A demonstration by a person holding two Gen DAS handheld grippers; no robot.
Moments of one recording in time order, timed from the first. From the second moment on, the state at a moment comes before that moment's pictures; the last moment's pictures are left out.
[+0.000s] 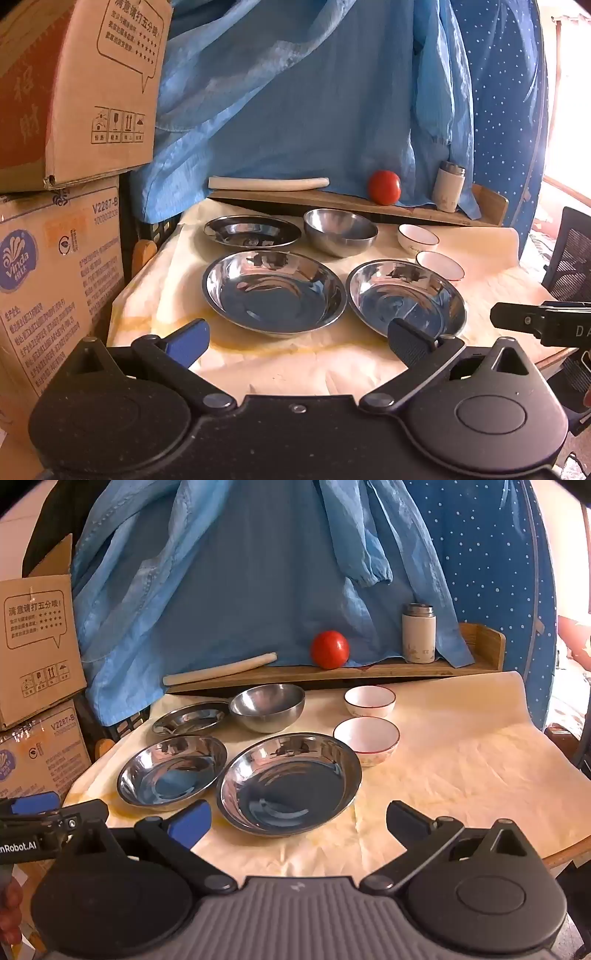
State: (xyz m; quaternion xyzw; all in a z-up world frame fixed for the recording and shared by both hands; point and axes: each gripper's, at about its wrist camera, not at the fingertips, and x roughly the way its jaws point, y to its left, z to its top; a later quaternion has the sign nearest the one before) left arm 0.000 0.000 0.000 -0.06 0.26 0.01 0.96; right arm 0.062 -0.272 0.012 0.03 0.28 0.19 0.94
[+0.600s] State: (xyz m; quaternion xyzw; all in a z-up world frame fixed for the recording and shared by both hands) left arm 0.003 -0.006 -0.001 -0.05 0.26 0.01 0.96; right arm 0.059 -0.278 0.018 0.03 0.28 0.18 0.94
